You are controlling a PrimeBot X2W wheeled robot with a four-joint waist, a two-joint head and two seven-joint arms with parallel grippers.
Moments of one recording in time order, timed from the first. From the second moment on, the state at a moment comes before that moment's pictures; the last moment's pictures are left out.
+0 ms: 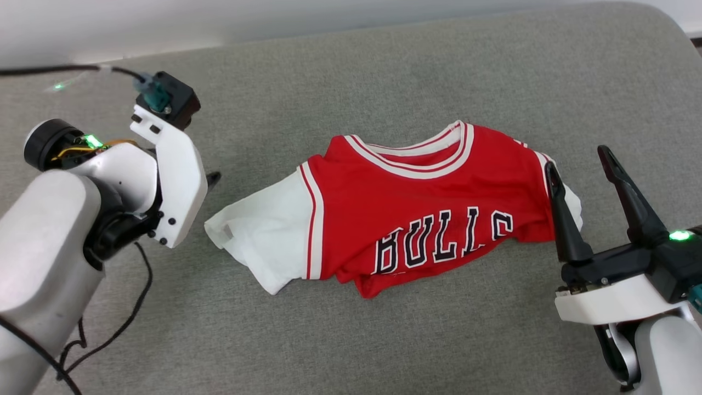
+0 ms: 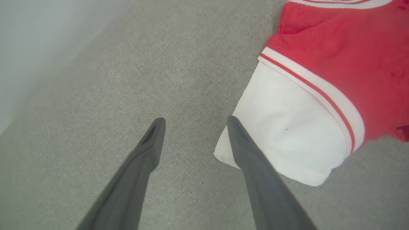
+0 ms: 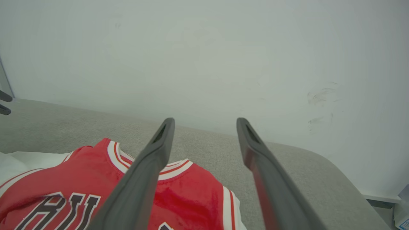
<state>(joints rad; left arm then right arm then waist) -0.77 0.65 -0.56 0.14 -0.64 -0.13 0.80 -0.20 -0.17 0.07 -0.03 0.06 0.13 -0.26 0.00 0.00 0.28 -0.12</state>
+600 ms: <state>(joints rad) -0.95 0.77 -0.95 0.21 -0.85 -0.13 1.08 -0.29 -0.16 0.11 -0.01 0.05 0.13 -0.26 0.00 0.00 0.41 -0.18</state>
